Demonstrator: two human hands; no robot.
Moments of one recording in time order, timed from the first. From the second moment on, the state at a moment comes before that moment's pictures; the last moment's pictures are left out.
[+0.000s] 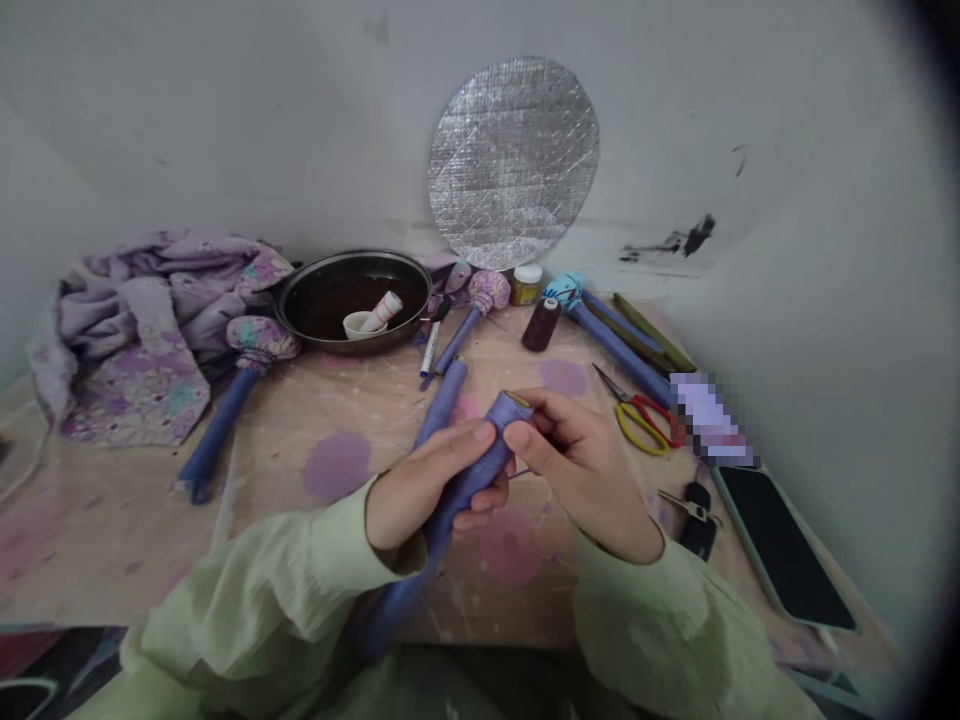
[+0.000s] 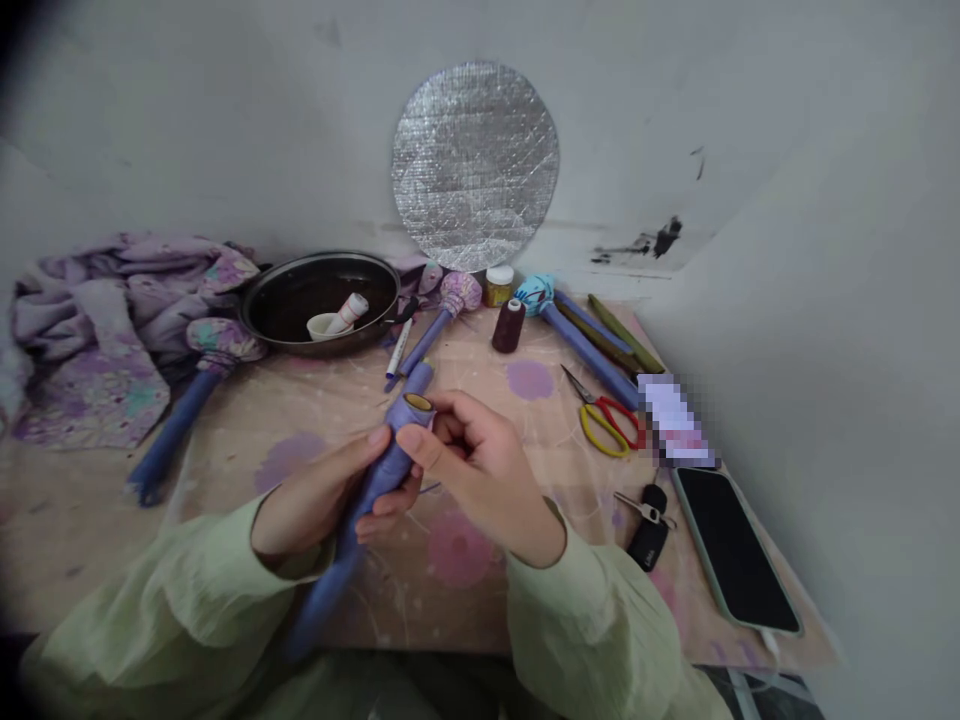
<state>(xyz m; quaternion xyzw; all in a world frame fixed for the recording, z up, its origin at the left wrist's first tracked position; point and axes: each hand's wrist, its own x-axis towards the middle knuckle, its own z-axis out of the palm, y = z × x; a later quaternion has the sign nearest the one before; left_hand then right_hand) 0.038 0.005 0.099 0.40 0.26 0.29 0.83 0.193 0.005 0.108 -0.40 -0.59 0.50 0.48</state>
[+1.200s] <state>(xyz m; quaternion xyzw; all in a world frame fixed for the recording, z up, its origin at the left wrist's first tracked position) 0.020 0.018 0.013 0.20 0.24 0.18 0.93 0.187 0.005 0.026 -0.47 -0.54 0.53 0.47</state>
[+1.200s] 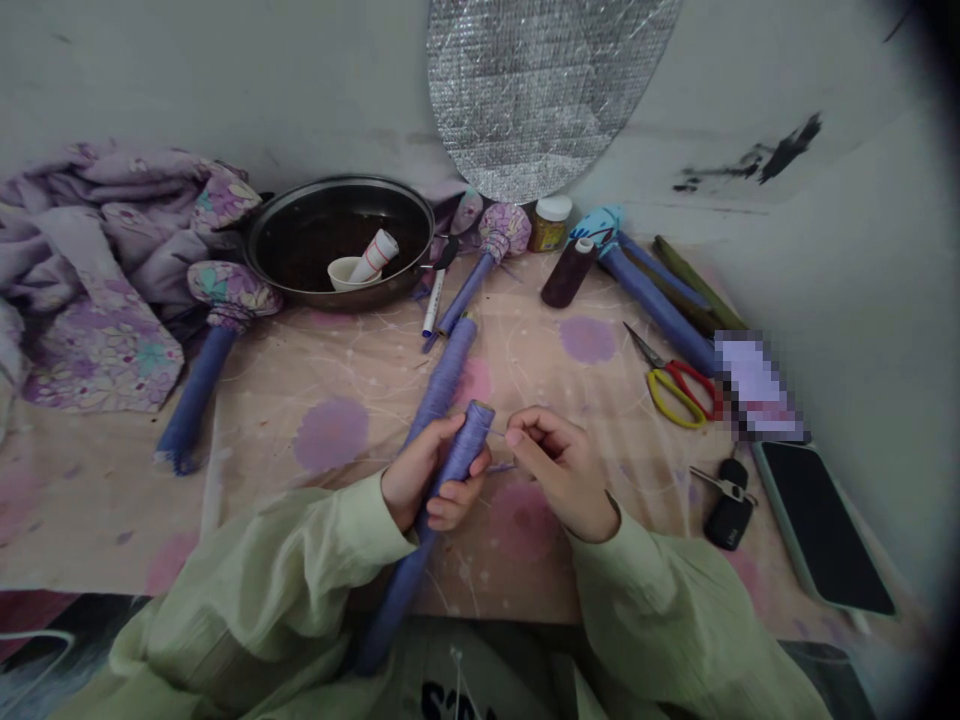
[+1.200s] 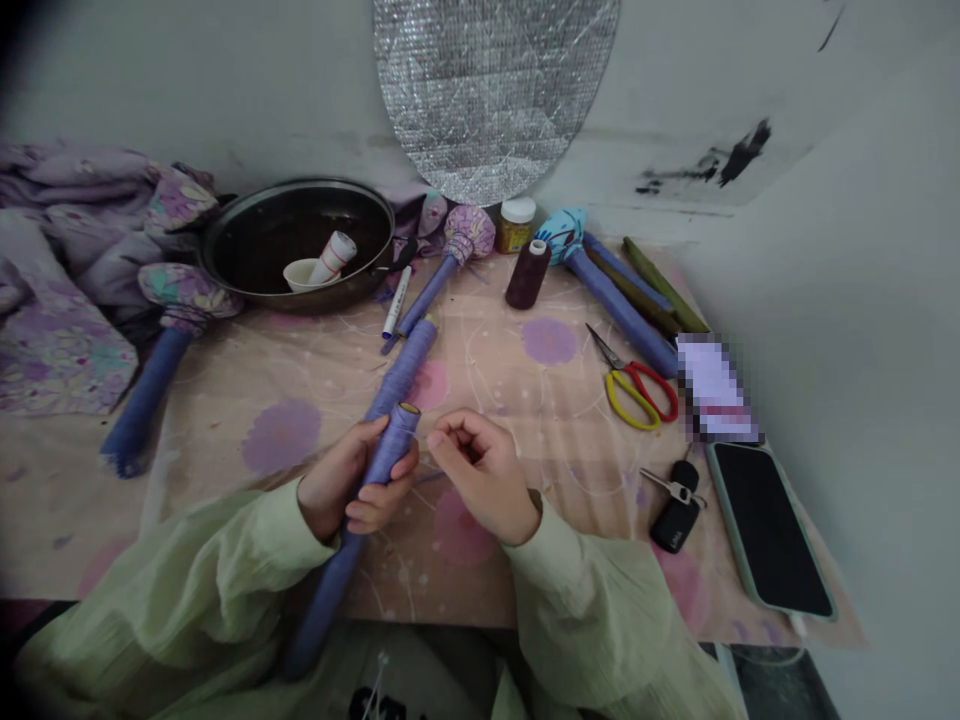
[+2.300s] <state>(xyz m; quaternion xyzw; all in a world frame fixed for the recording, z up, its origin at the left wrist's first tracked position) 0.017 0.011 0.009 0.11 0.06 0.12 0.98 0.182 0.006 0.019 -0.40 -0.48 0.63 0.46</state>
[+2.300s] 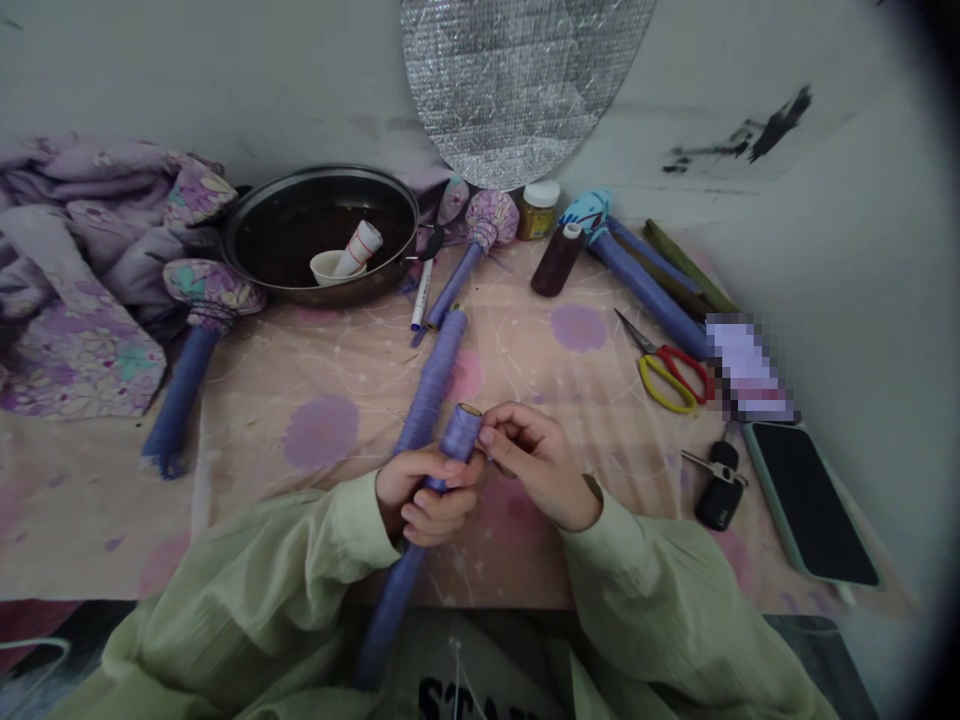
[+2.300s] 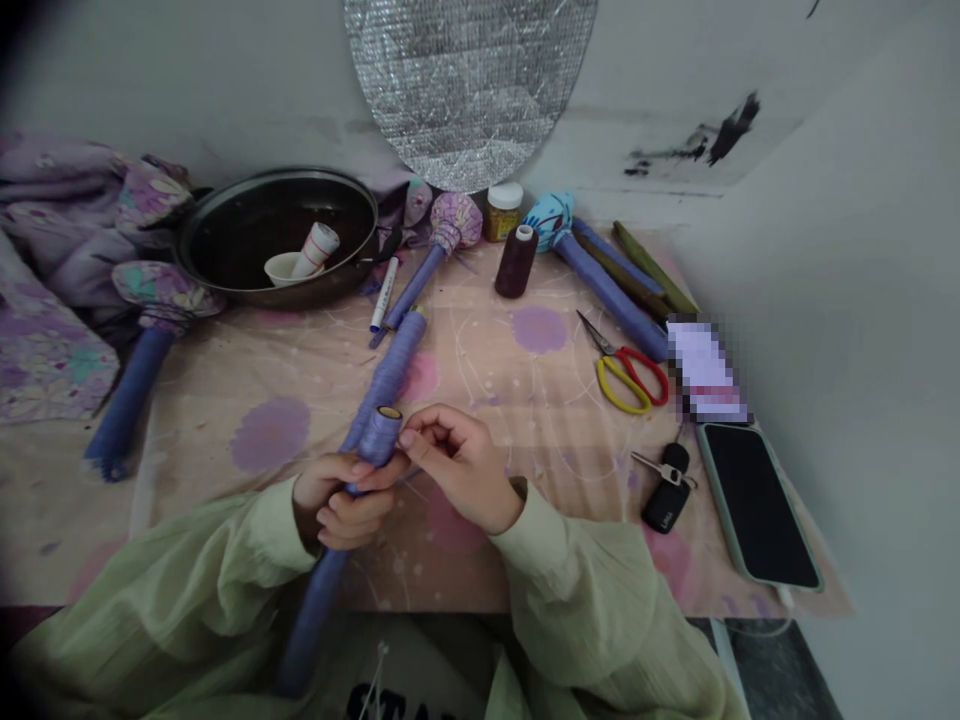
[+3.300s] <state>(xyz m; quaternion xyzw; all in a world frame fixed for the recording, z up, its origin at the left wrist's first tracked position) 0.029 0.009 0.029 0.37 0.35 0.34 0.79 0.191 0.010 0.018 -0.43 -0.47 0.58 0.51</state>
